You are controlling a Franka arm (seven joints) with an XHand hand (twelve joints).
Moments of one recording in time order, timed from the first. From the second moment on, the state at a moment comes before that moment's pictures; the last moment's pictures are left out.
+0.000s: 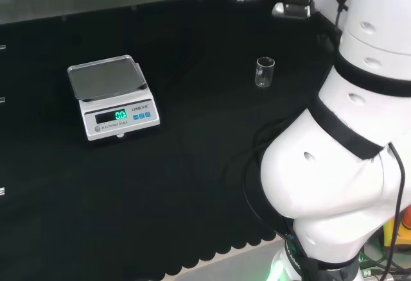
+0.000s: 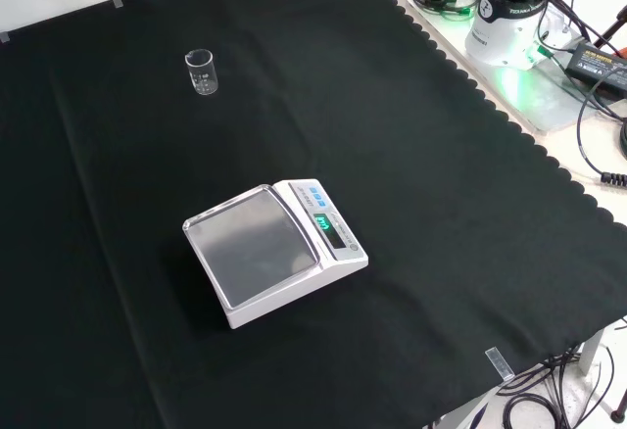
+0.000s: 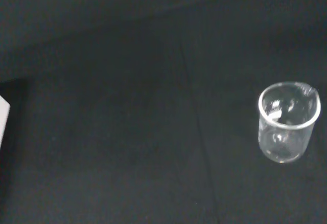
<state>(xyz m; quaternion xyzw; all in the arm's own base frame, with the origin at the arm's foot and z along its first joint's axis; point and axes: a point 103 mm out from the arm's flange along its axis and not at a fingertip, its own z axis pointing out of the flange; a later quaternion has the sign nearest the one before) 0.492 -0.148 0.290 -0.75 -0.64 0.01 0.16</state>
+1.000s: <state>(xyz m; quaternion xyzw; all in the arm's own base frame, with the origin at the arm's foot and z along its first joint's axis) 0.528 -0.177 0.180 -0.78 -0.58 0.01 0.24</state>
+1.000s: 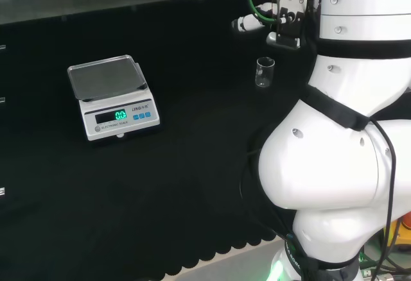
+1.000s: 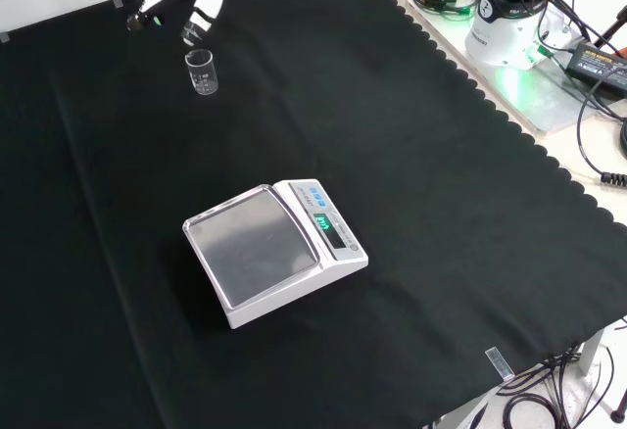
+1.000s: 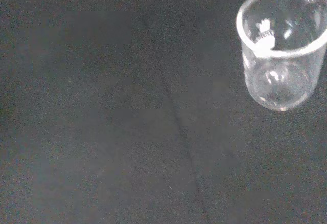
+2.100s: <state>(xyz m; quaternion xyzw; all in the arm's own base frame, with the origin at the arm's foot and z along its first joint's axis) 0.508 -0.186 0.109 -0.79 -0.53 0.05 0.31</state>
